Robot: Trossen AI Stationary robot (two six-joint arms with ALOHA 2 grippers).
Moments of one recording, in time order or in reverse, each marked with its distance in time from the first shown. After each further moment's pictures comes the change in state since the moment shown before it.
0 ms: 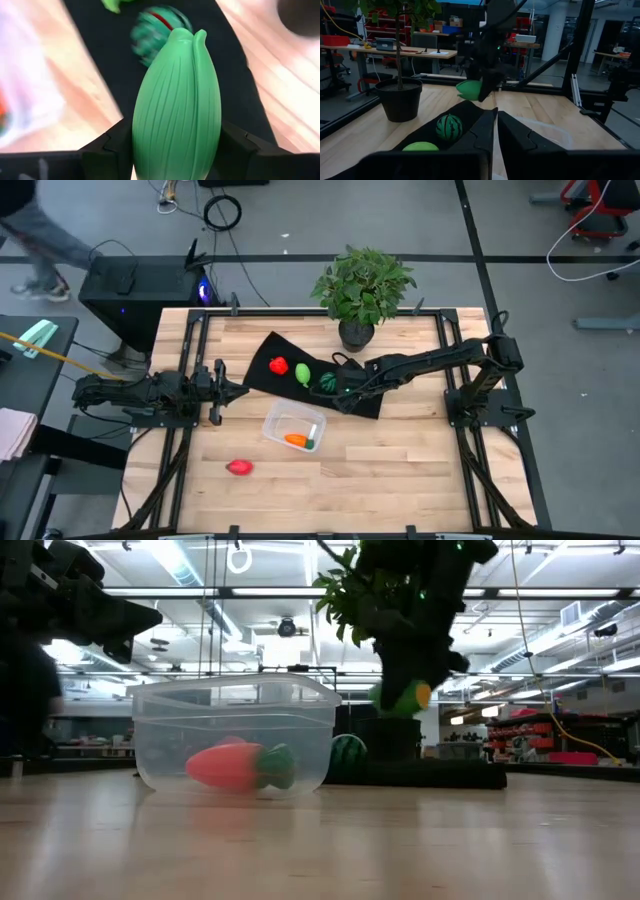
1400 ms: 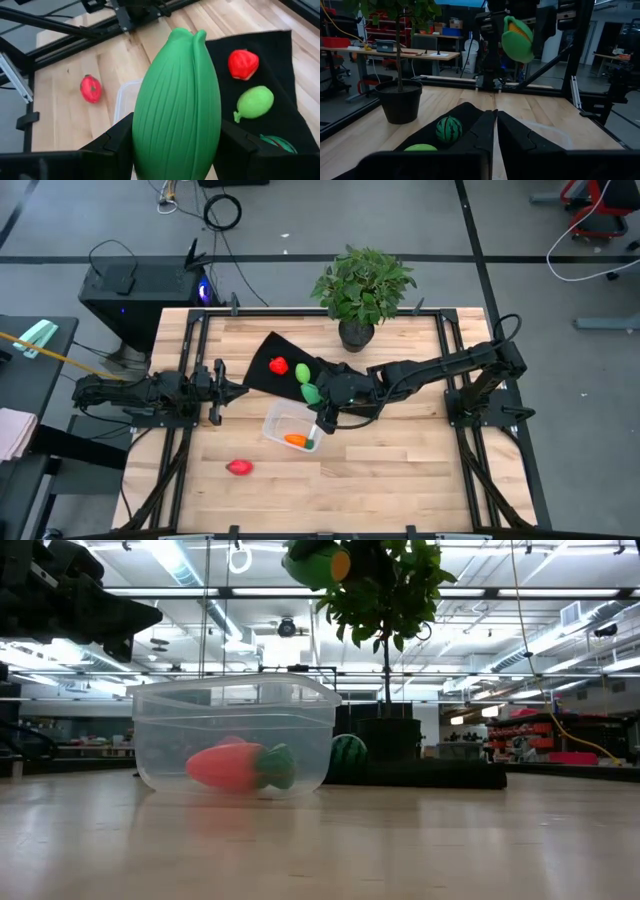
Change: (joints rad) left arm 0.000 0.000 0.000 0.010 0.000 0.001; right arm 0.164 0.002 0.265 0.243 0.037 -0.279
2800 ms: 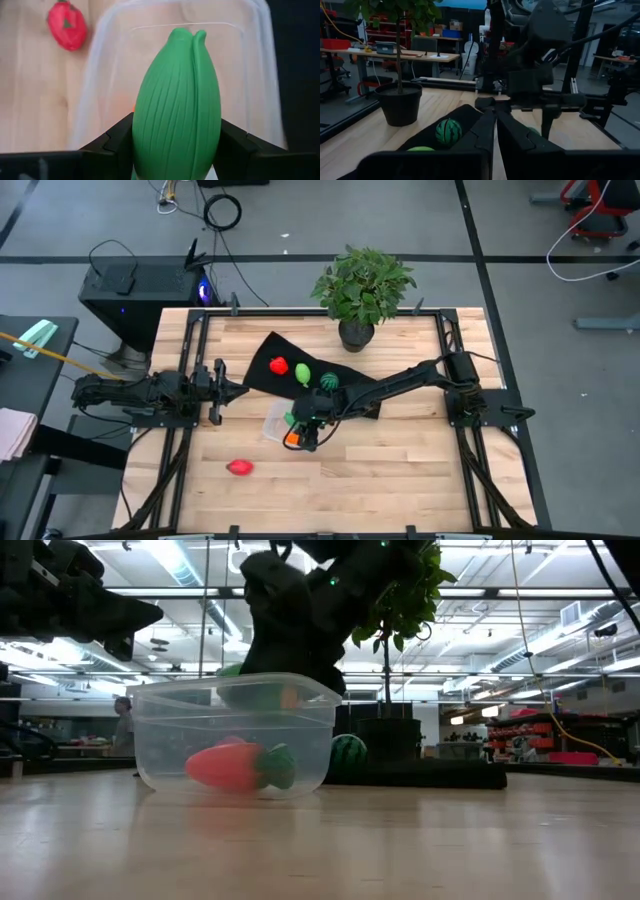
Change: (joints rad) left arm 0.000 0.013 0.000 0.023 0.000 0.001; right arm -0.042 0.362 0.000 0.213 -0.232 -0.062
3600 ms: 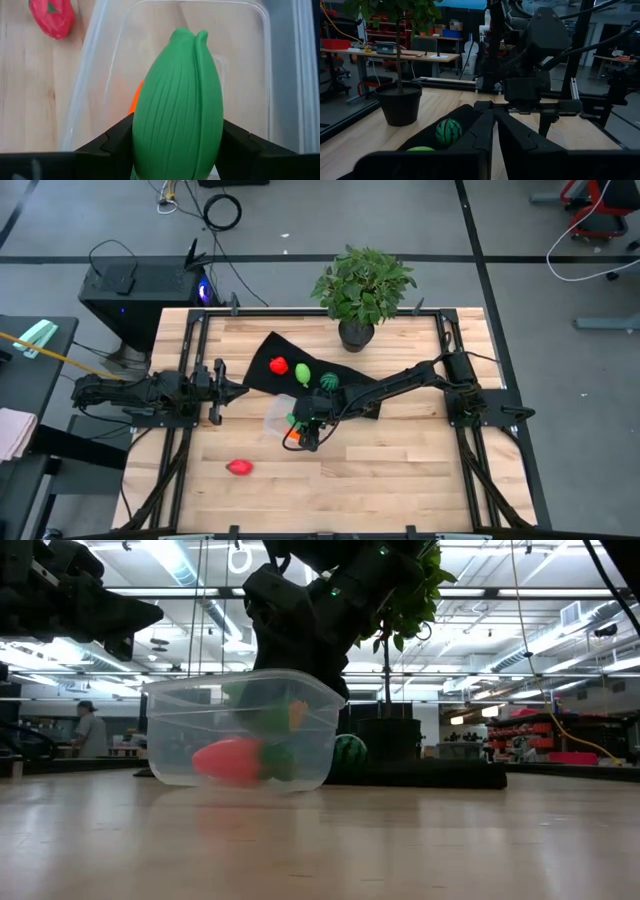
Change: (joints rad) left arm 0.000 0.000 0.000 0.000 0.000 0.000; right arm -0.002 0.016 0.000 -0.029 -0.006 0.000
